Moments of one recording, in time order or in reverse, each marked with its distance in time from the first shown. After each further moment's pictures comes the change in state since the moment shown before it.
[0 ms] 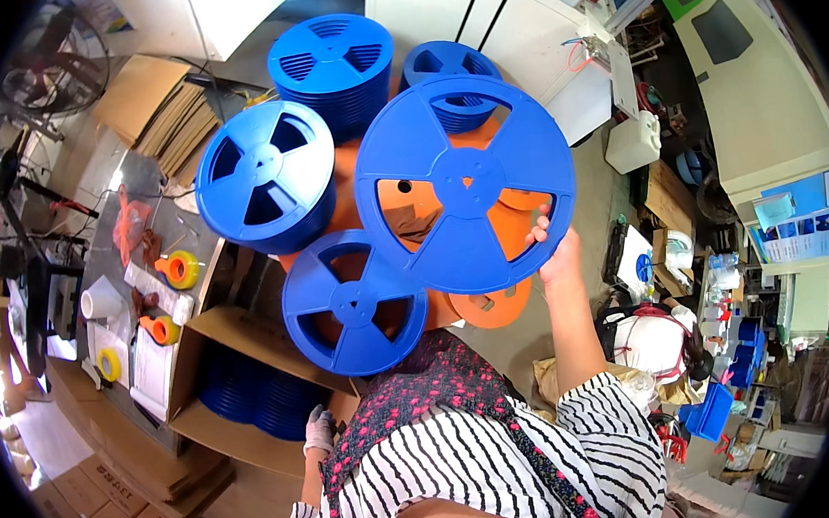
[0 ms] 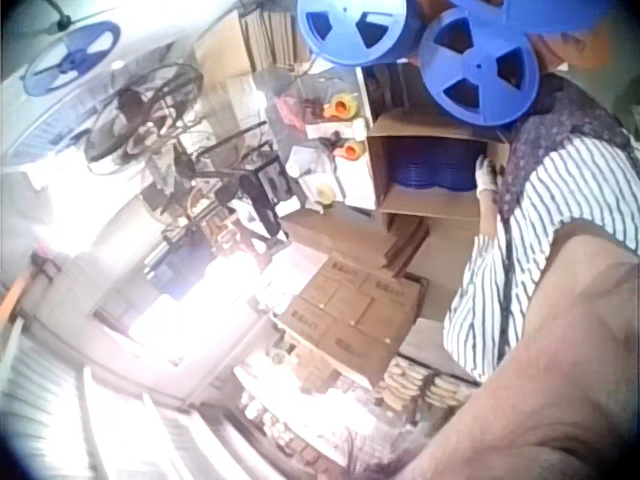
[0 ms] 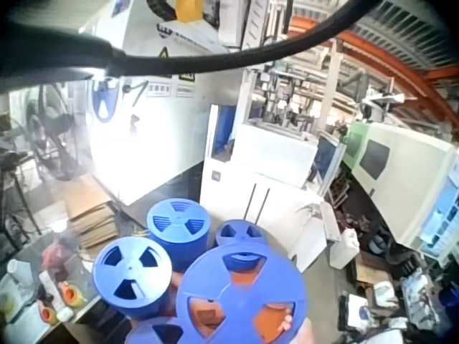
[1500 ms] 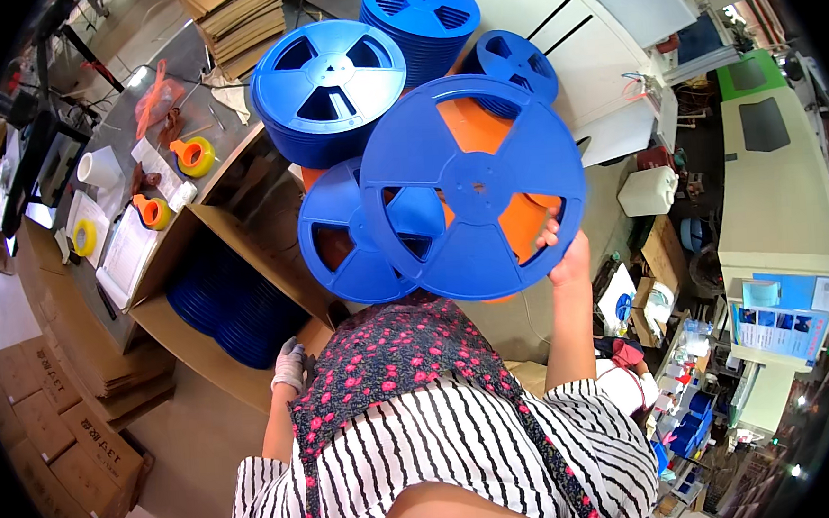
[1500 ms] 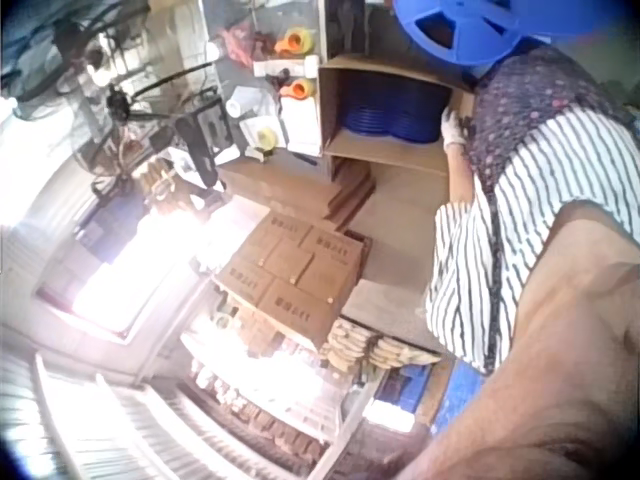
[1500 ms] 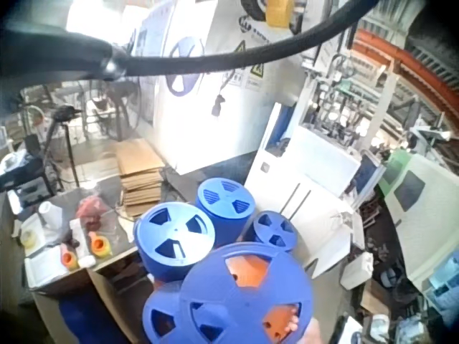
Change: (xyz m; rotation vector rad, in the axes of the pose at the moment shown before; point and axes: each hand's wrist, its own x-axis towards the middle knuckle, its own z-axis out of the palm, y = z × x) left_hand 0.001 -0.036 -0.020 -0.167 -0.052 0.071; right_hand -0.057 0.025 0.016 -0.158 -0.193 0.223
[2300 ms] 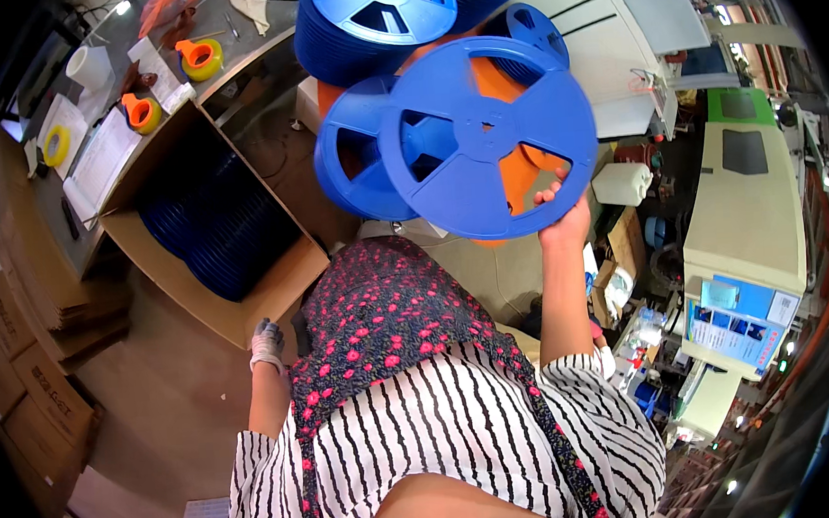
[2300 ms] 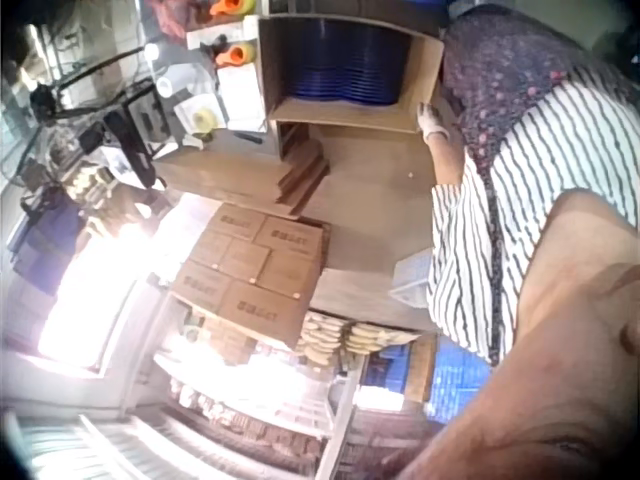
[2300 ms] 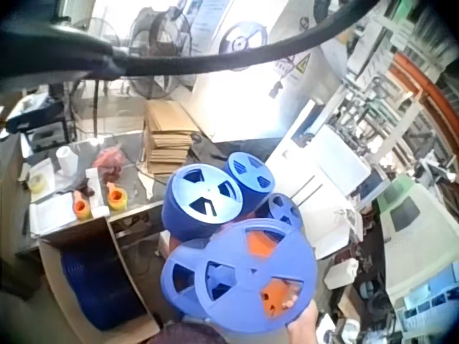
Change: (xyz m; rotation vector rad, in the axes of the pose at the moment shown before) left_hand 0.064 -0.170 -0.131 -0.287 -0.119 -0.111; right_hand -0.048 0.087 0.068 -0.162 0.083 -0.208
